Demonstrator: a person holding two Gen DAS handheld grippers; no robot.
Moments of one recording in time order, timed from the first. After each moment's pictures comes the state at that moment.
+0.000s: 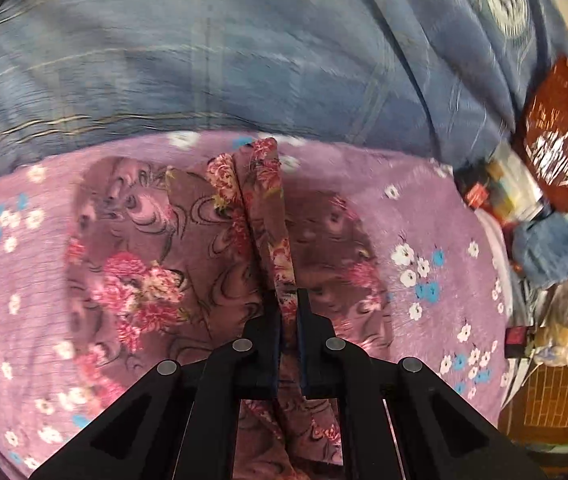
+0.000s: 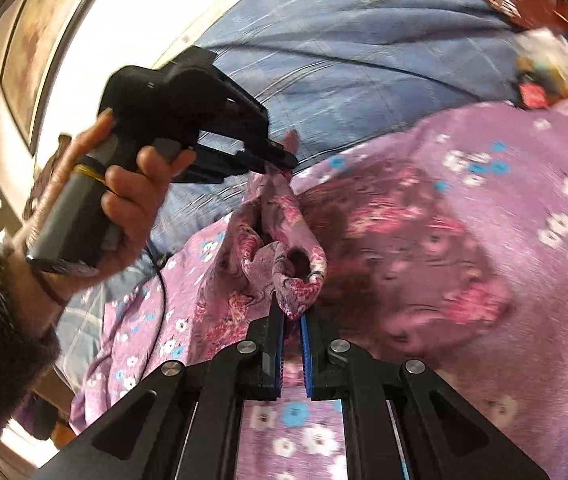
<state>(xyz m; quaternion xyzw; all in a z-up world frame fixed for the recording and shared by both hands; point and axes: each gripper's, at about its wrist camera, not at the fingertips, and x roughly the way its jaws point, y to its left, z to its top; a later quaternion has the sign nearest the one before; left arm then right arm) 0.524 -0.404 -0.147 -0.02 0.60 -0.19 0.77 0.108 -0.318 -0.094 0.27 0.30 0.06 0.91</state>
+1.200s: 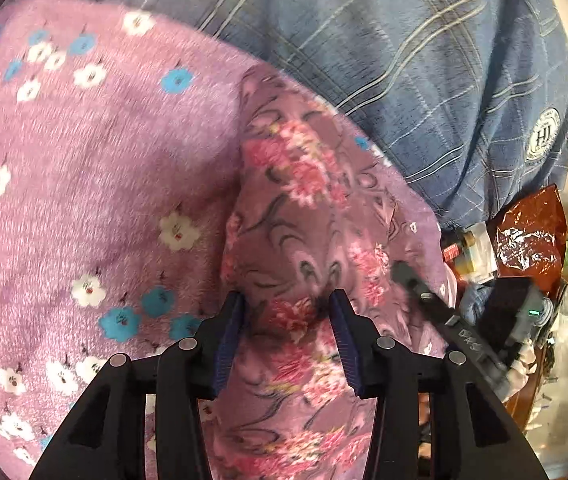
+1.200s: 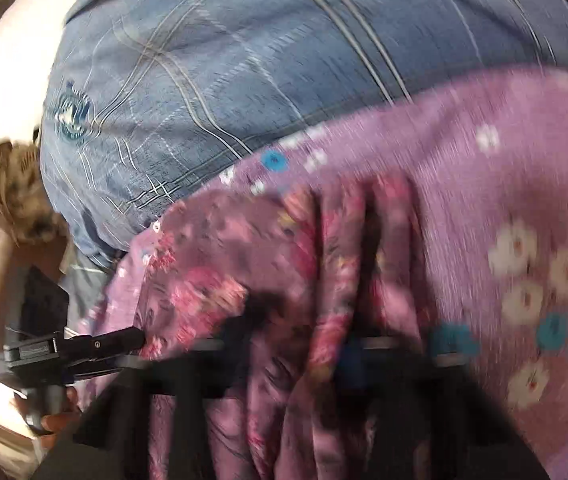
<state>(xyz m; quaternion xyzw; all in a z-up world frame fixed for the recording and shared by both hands) 0.535 -0.251 -0.252 -0.26 0.59 -0.21 0.73 0.317 -0.388 -0.118 0.26 0.46 0.09 0.84</state>
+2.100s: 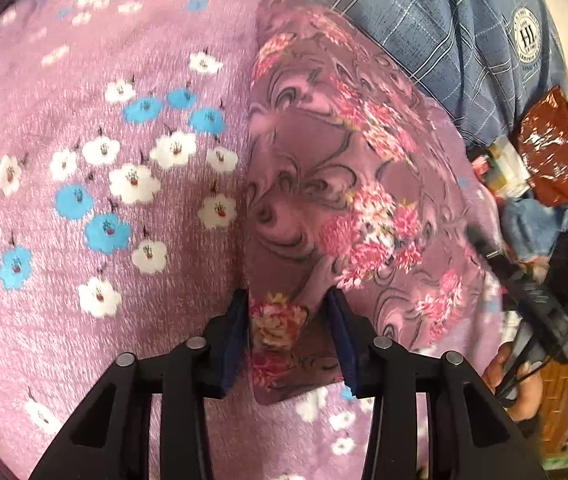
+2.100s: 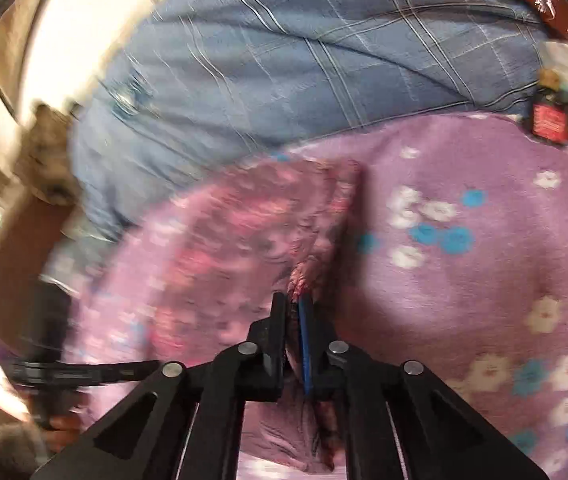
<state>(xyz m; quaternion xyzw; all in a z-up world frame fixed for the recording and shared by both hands) 0.405 -0.283 -0.277 -0.16 0.60 -0.20 0.76 0.202 -0.407 -0.095 0.19 0.45 0.06 0.87</state>
